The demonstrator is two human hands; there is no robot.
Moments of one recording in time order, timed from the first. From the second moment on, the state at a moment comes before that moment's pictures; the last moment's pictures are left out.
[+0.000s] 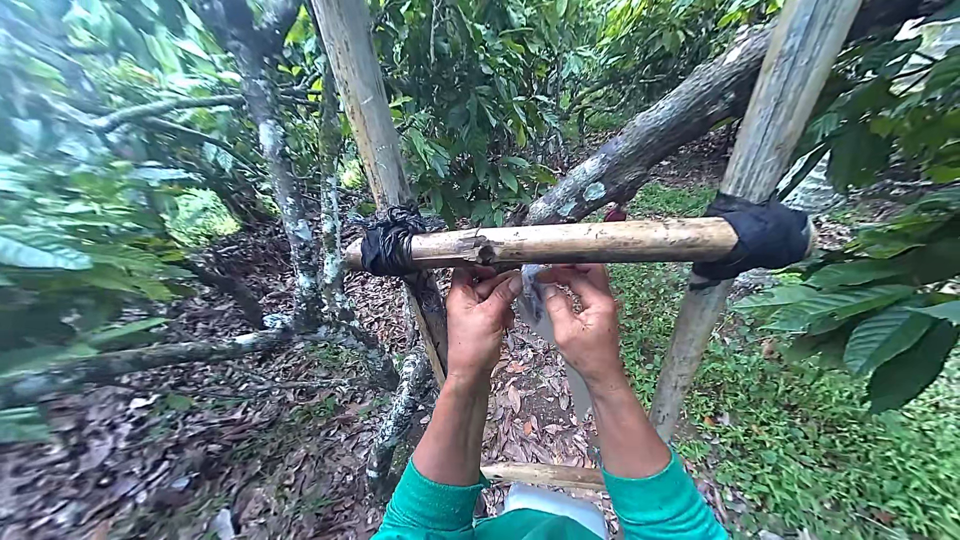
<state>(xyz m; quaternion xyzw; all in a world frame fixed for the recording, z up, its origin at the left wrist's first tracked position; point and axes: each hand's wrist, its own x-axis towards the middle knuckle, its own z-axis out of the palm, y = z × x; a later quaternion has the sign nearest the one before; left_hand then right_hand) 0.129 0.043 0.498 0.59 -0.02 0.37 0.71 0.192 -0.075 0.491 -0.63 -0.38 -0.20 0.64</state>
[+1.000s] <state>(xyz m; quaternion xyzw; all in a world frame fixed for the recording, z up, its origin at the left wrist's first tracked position) 0.047 0.074 0.426 0.69 -0.19 0.20 0.67 0.151 -0.215 0.366 -0.73 -0.41 0.29 0.47</state>
